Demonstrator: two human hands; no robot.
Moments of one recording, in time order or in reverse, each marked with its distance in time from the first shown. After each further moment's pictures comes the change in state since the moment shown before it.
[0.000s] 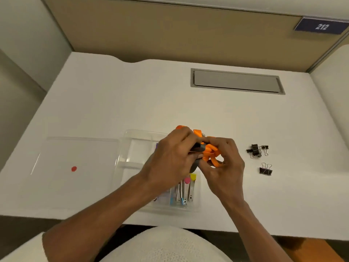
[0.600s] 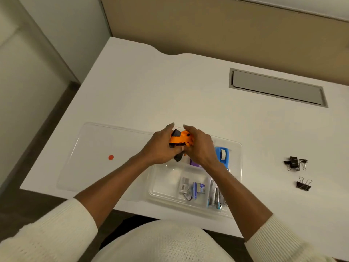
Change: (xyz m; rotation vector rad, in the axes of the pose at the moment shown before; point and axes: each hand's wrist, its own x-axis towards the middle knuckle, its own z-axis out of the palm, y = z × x) left_hand -0.083 -0.170 -0.026 -0.291 -0.279 -0.816; right_hand 0.053 -0.007 0.194 -0.376 -0.609 0.193
